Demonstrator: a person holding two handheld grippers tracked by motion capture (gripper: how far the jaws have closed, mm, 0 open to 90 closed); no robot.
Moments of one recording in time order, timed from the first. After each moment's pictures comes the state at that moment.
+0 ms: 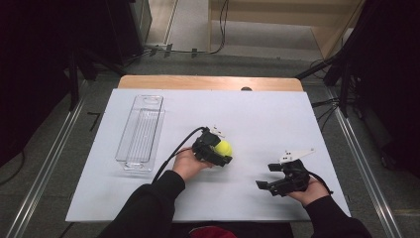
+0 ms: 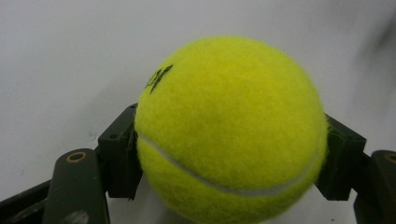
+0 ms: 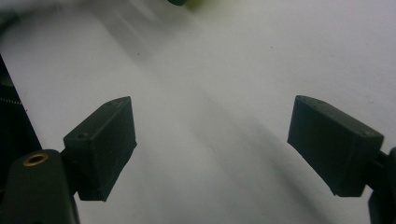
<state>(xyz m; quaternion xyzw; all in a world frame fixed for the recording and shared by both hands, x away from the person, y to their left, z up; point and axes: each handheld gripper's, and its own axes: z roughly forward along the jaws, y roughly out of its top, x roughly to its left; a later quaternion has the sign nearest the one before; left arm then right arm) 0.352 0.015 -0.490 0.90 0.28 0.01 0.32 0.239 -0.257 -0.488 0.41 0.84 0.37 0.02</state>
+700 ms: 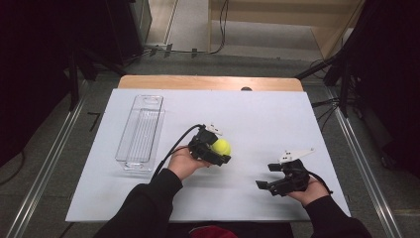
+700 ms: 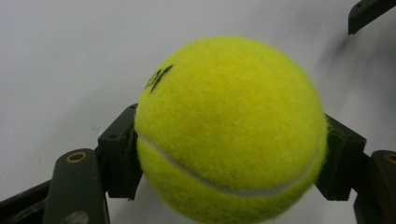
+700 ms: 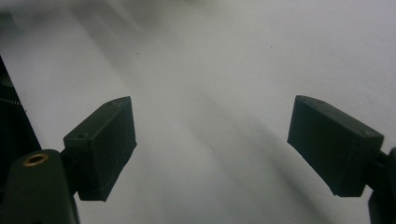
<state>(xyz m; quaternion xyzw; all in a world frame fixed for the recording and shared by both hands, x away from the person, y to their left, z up) 0.346 0.025 -0.467 0.90 0.27 -0.01 0.33 0.240 -0.257 -0.488 0.41 0.84 0.37 0.02</state>
